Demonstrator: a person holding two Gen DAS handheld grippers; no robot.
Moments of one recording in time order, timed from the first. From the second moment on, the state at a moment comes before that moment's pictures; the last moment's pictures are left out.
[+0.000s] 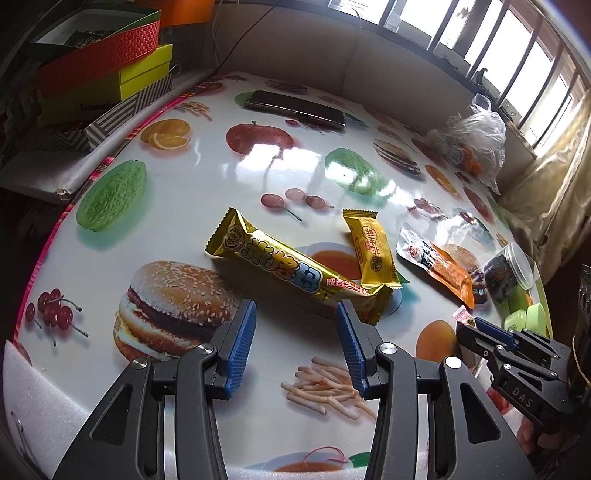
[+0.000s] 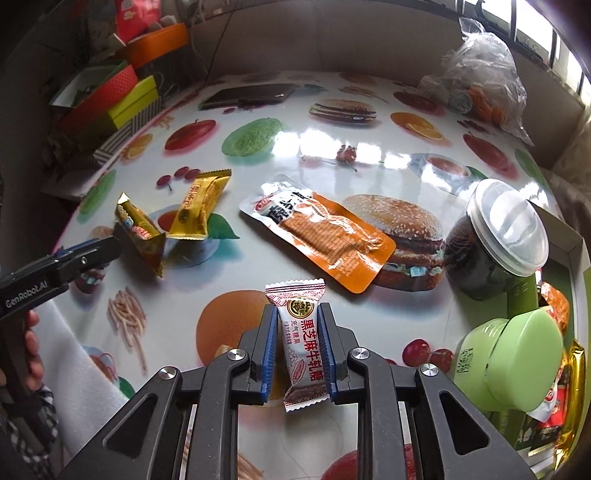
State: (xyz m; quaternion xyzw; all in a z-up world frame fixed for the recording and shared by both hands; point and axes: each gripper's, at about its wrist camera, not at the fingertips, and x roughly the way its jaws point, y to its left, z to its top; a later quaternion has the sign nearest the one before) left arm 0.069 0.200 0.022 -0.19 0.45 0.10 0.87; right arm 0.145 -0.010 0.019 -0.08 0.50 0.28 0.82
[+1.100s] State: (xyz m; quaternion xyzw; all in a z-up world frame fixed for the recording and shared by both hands) left arm 0.125 0.201 0.008 -0.23 0.48 0.11 0.84; right arm 0.131 -0.018 0.008 -0.09 0.48 0.24 0.84
